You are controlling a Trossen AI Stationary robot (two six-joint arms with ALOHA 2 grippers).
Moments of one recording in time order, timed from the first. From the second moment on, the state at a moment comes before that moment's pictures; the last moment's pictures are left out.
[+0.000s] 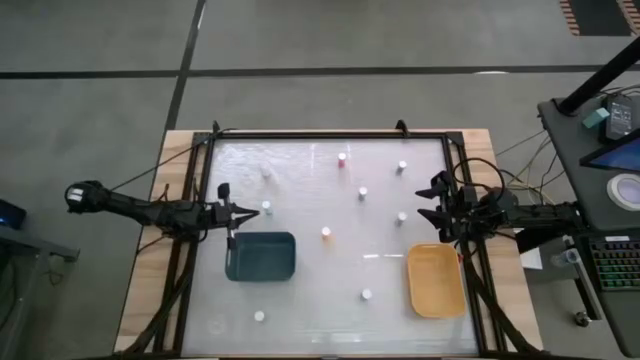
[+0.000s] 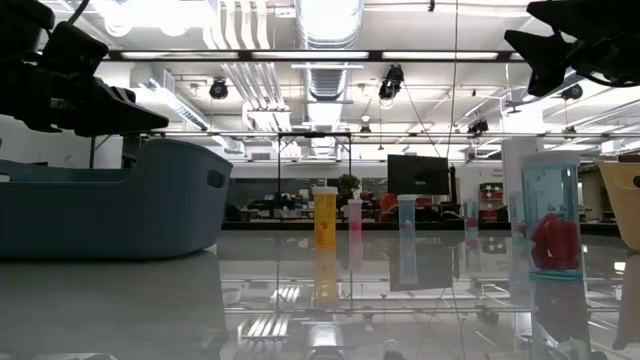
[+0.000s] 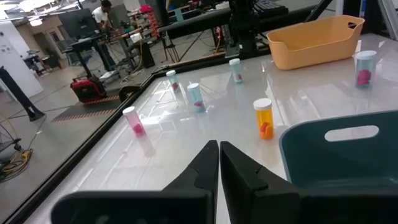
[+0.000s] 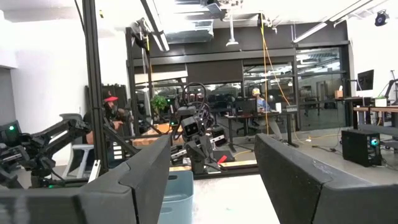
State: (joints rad) left arm -0.21 0.32 0.00 0.12 -0.42 0.19; right arm 0.00 0.04 0.01 0.35 0.00 0.05
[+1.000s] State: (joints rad) left arm -0.21 0.32 0.00 0.17 -0.54 0.19; right arm 0.00 0.04 0.01 0.35 0.00 0.34
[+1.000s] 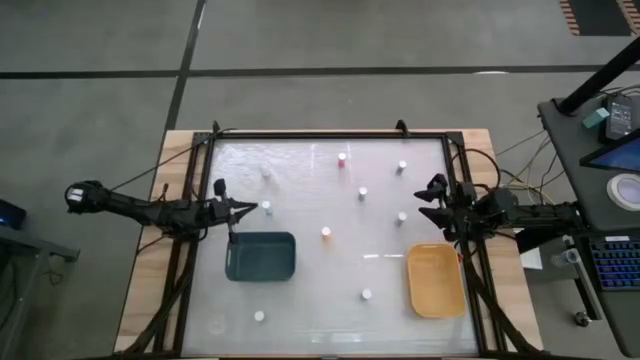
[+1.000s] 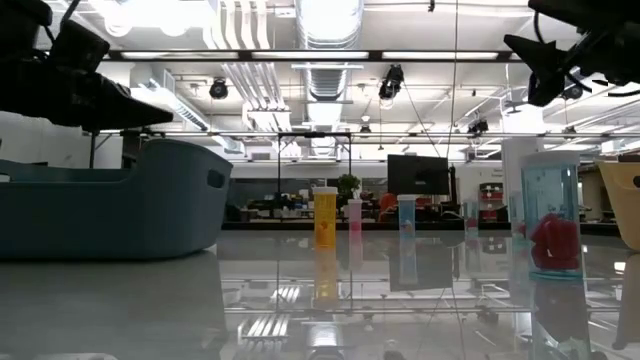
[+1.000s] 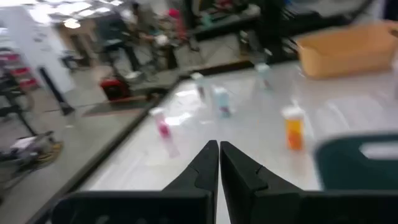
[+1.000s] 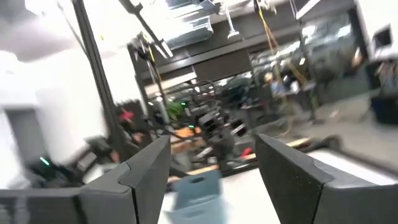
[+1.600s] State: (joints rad) left arm -0.21 0.32 0.00 0.28 -0.50 -0.01; right arm 0.00 0.04 0.01 0.35 0.00 0.39
